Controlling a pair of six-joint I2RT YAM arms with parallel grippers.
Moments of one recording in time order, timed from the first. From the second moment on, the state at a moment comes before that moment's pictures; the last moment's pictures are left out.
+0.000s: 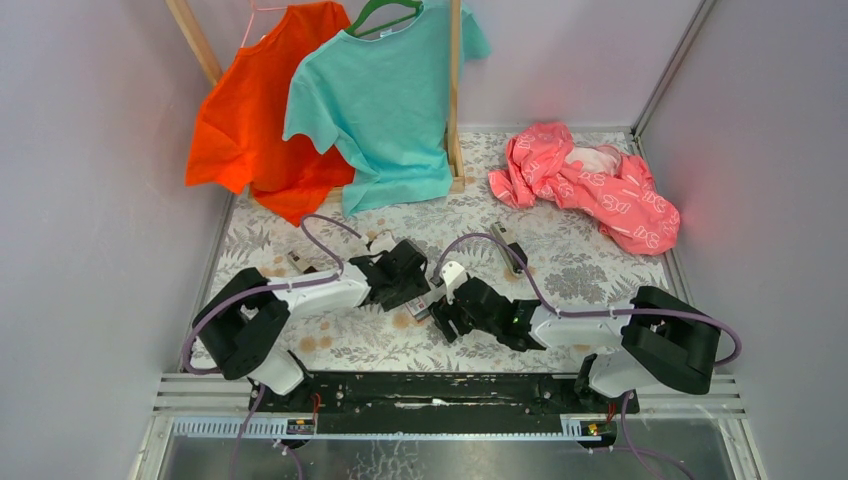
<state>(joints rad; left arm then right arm) -0.81 1.52 0.77 -0.33 -0.20 -1.18 1.09 1.41 0.52 0.19 0.15 0.21</state>
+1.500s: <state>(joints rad) -0.83 1.73 1.01 -0.61 -0.31 -1.22 1.09 1.34 0.45 0.28 0.19 0.22</state>
